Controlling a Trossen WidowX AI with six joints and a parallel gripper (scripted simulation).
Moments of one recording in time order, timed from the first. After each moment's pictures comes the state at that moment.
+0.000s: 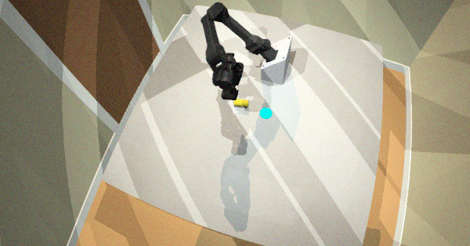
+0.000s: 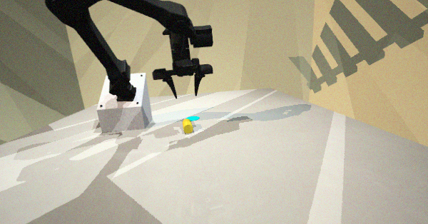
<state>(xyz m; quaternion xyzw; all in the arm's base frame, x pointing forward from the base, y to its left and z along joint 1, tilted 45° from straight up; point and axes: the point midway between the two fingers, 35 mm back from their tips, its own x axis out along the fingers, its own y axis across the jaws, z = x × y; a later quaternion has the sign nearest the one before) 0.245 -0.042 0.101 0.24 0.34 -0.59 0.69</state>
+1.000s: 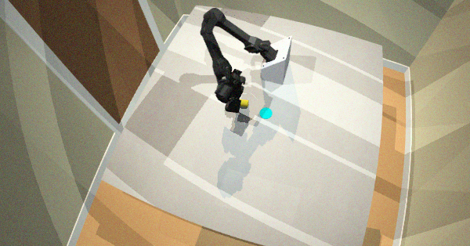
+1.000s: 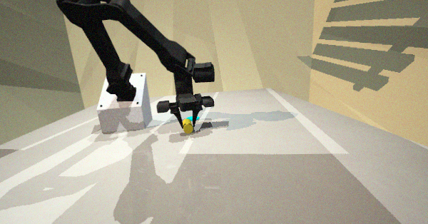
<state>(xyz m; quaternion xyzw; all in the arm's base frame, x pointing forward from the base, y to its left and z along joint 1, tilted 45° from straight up) 0.248 -0.120 0.024 0.22 0.32 -0.60 0.70</state>
